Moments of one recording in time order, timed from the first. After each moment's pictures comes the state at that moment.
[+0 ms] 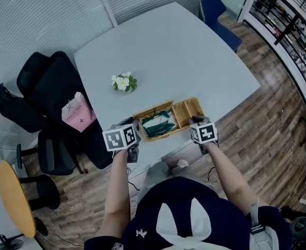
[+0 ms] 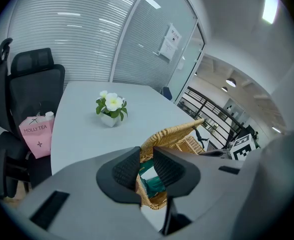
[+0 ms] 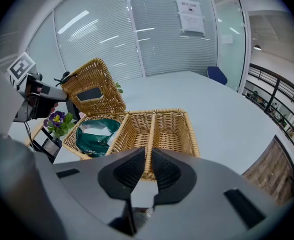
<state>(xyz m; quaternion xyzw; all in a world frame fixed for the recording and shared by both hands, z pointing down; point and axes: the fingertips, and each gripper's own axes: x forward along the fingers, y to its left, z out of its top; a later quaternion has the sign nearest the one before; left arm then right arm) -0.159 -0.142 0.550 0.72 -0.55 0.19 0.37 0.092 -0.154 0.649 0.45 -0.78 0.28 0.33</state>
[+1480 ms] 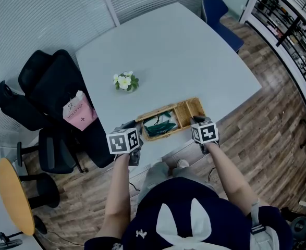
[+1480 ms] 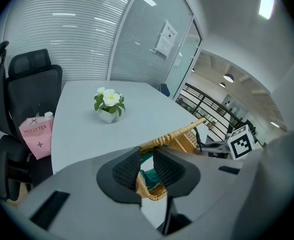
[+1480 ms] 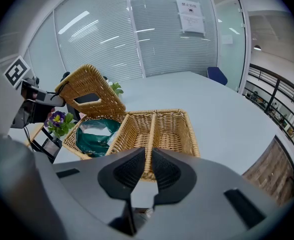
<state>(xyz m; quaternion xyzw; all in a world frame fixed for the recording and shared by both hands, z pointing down) -0.152 -0.125 0.557 0.73 -0.54 0.21 0.37 0.093 -0.155 0.649 0.45 -0.78 0.28 0.33</state>
